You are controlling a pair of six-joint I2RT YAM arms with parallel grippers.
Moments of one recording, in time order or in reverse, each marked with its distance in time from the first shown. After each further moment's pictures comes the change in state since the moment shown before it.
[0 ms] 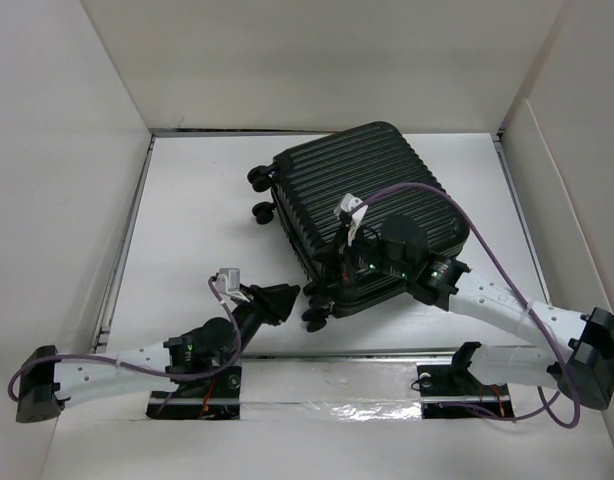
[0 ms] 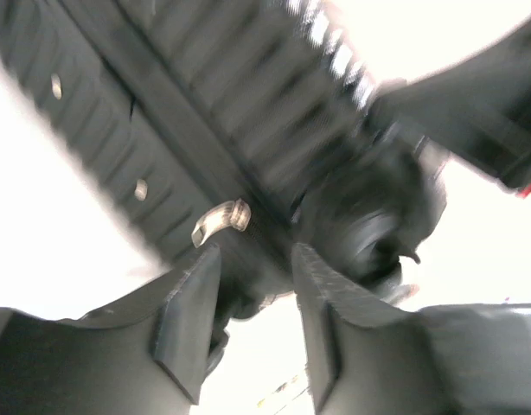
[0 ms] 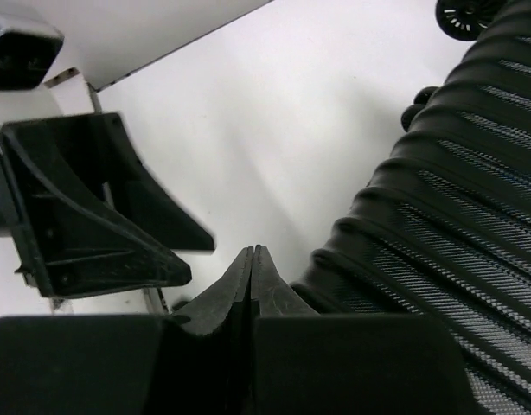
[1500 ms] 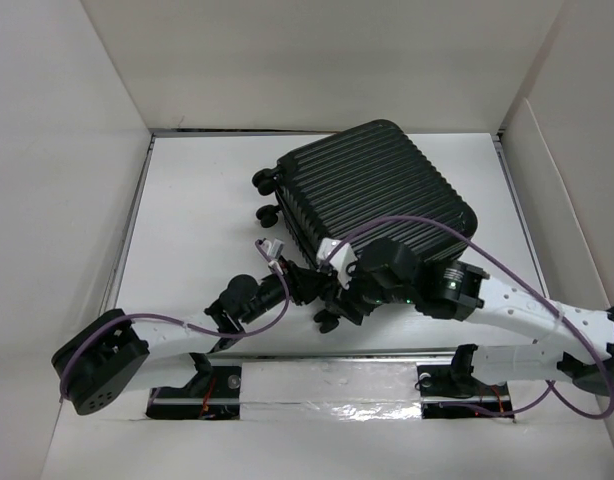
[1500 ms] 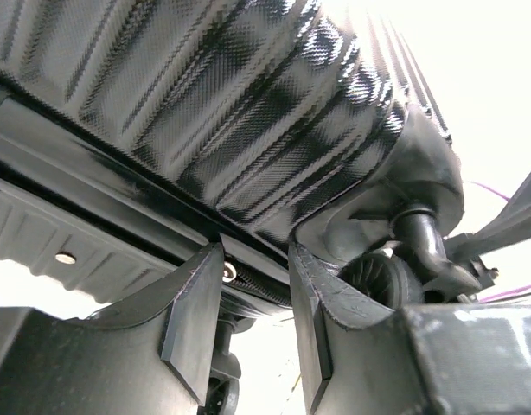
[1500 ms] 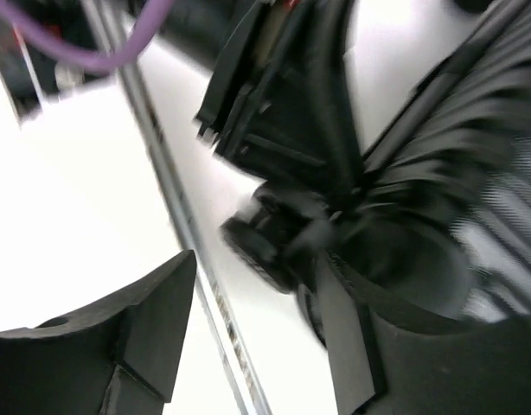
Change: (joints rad) left arm 0.436 0.652 0.089 0.557 0.854 0.021; right arm 0.266 -0.047 0.260 -0.733 0.249 -0.199
